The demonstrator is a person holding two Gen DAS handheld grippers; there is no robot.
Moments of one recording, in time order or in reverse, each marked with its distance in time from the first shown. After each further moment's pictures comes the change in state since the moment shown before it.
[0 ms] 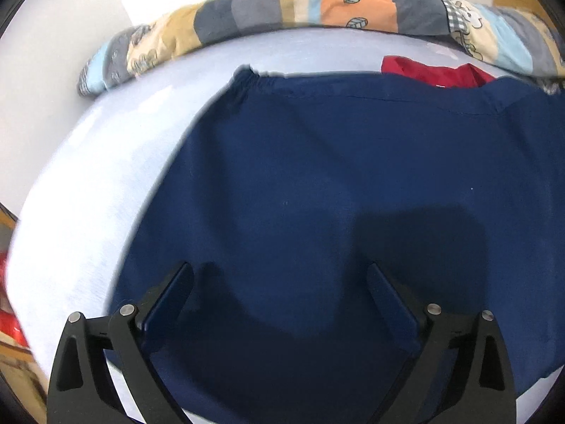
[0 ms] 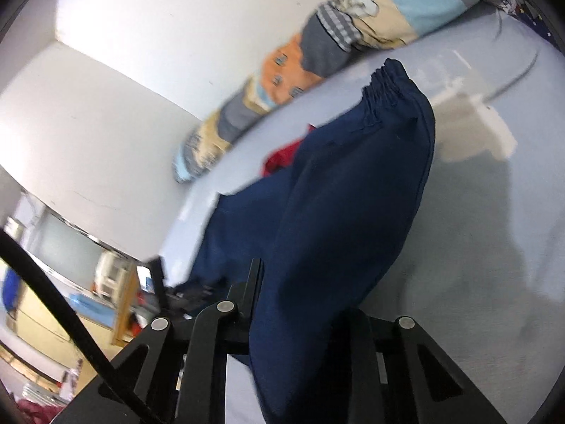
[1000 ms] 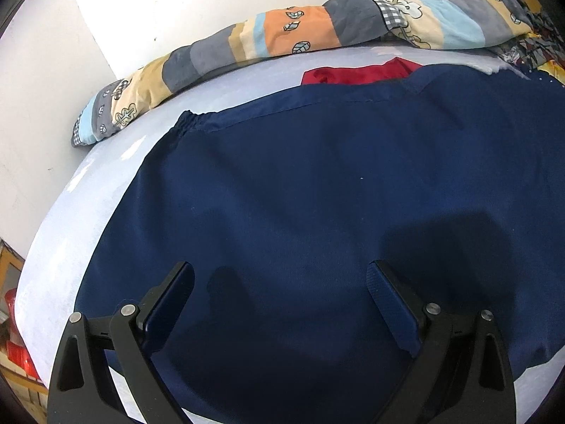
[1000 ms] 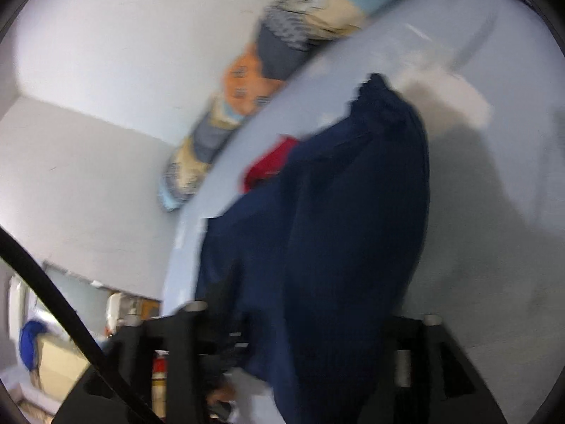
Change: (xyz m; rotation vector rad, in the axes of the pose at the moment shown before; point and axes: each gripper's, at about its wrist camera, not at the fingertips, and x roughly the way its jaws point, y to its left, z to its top) left arm -0.024 -0.075 -0.038 0.121 -0.116 -0.019; right arm 0.010 -0.028 0.004 0.219 0.001 -0.097
